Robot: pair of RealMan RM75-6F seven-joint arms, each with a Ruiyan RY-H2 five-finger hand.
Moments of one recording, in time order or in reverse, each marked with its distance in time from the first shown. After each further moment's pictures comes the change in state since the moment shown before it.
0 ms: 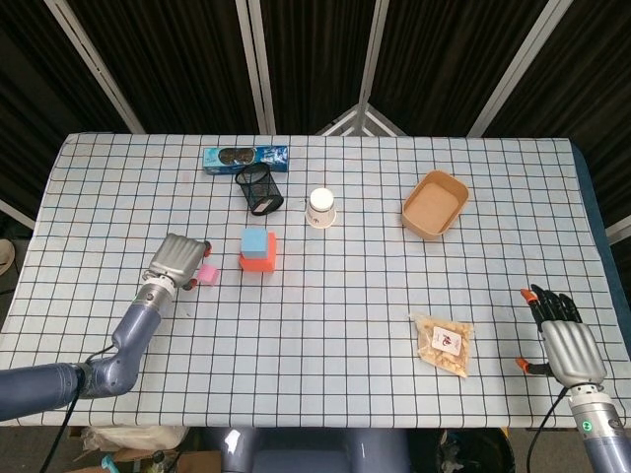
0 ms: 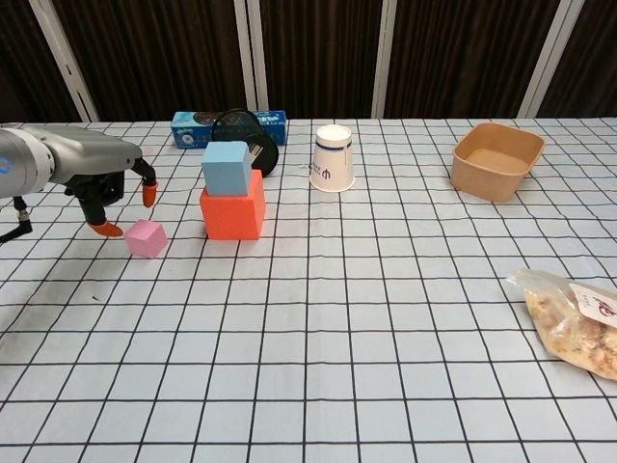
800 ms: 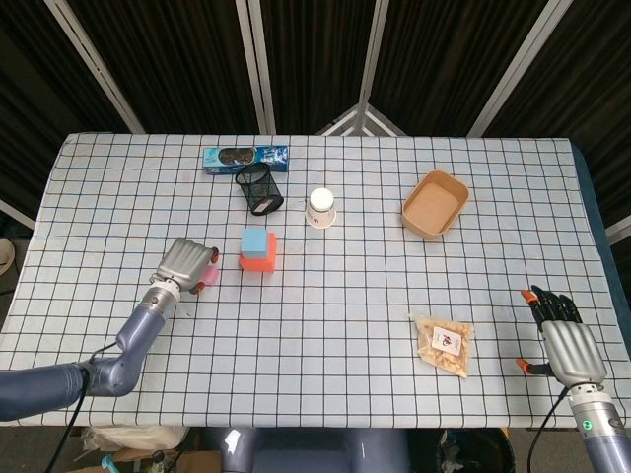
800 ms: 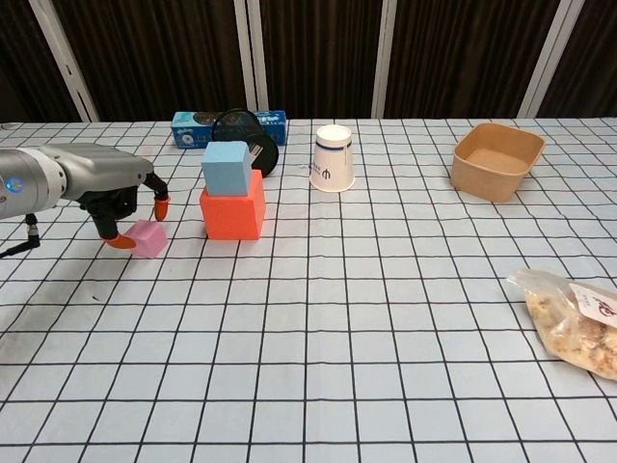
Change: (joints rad) left arm 0.013 -0.048 0.027 0.085 0.110 -0.043 -0.111; right arm 0.005 0.003 0.000 -0.001 0.014 -0.016 0.002
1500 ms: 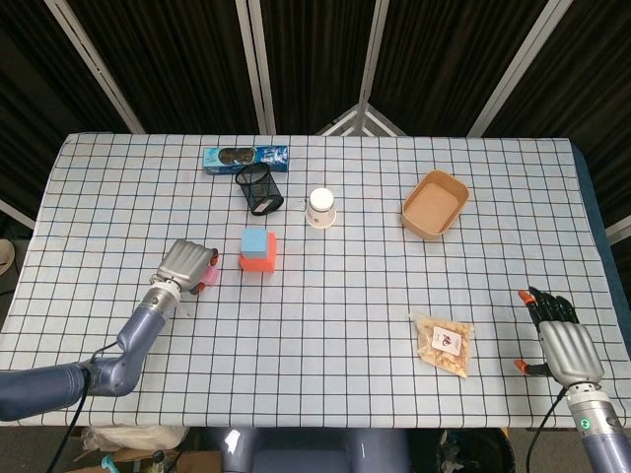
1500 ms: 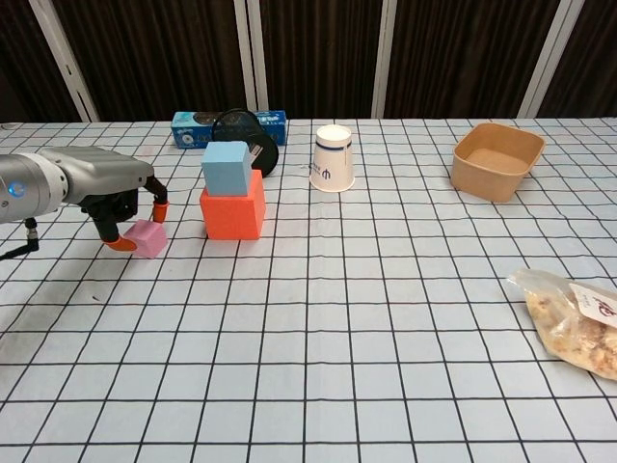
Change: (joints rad) left arm 0.004 -0.015 0.006 0.023 0.014 -0.003 -0.018; right arm 0.008 0.001 -0.003 -0.003 0.010 -0.021 0.000
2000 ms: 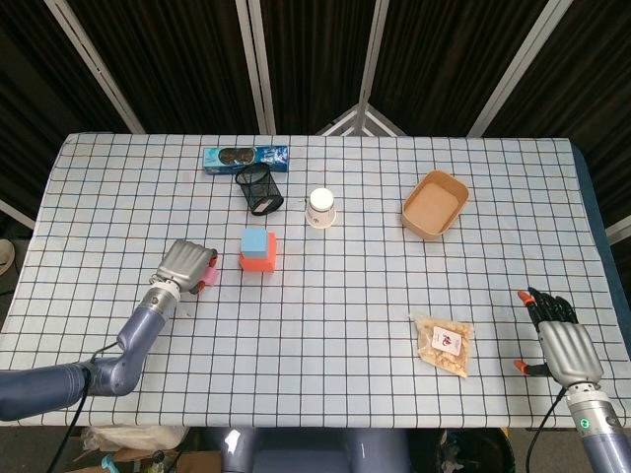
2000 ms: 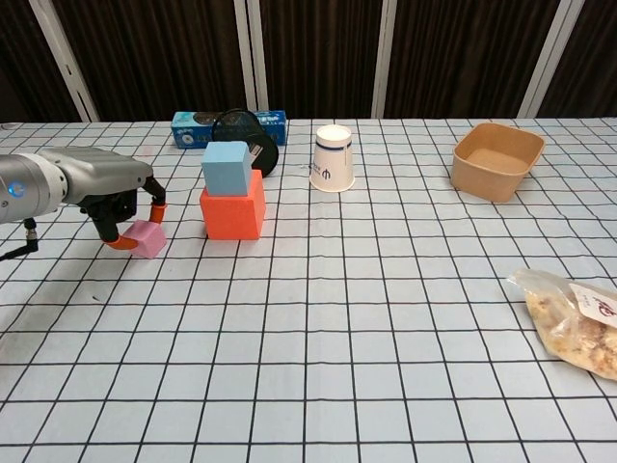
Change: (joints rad) left arm -0.001 0.001 -0.001 -0.003 -0.014 0.002 0.004; right arm 0.003 0.001 -0.002 0.000 0.002 -0.008 0.004
